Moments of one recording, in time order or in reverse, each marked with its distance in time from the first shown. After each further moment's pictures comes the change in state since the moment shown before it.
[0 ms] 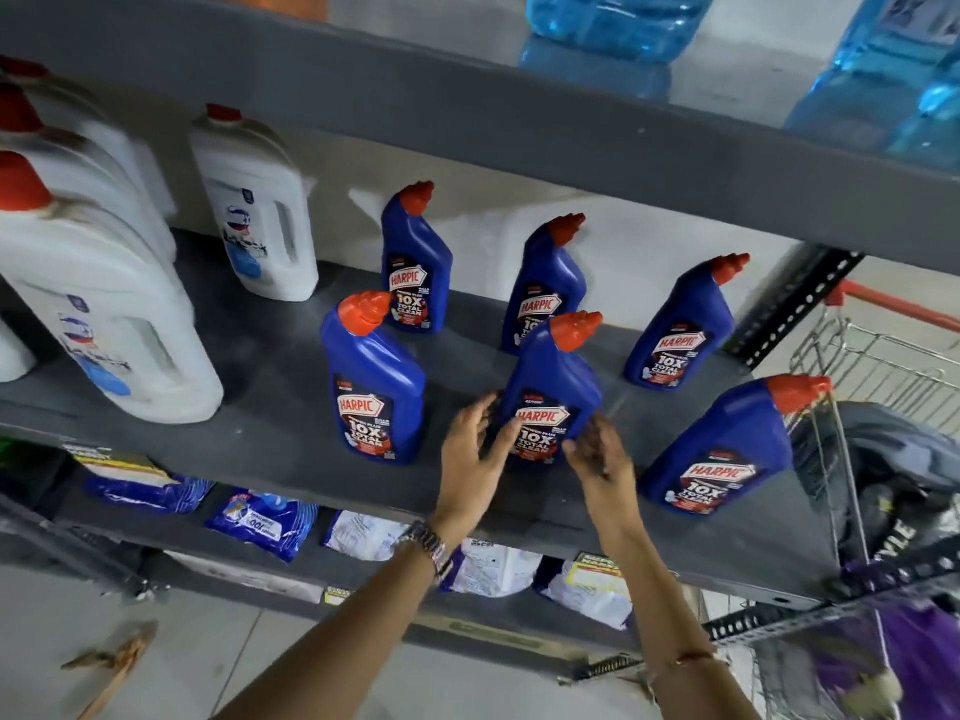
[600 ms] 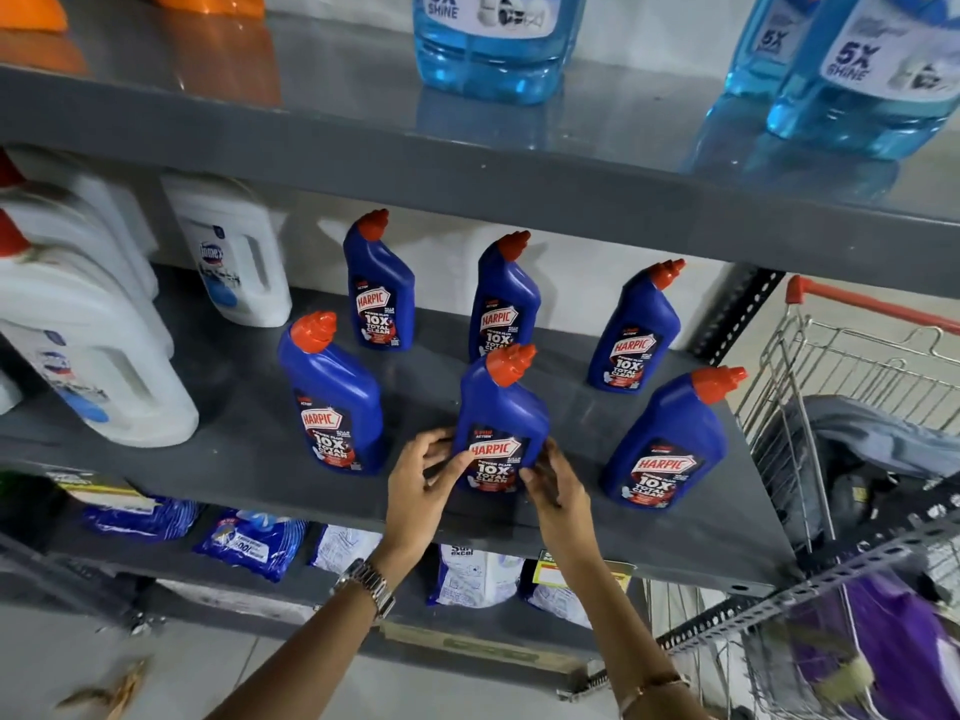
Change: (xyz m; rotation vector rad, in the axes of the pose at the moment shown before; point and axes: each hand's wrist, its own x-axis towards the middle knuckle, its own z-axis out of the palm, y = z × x) left_hand -0.025 -0.006 -0.009 0.037 0.027 0.035; right_hand -0.028 0.006 -0.009 -0.075 -0.036 0.044
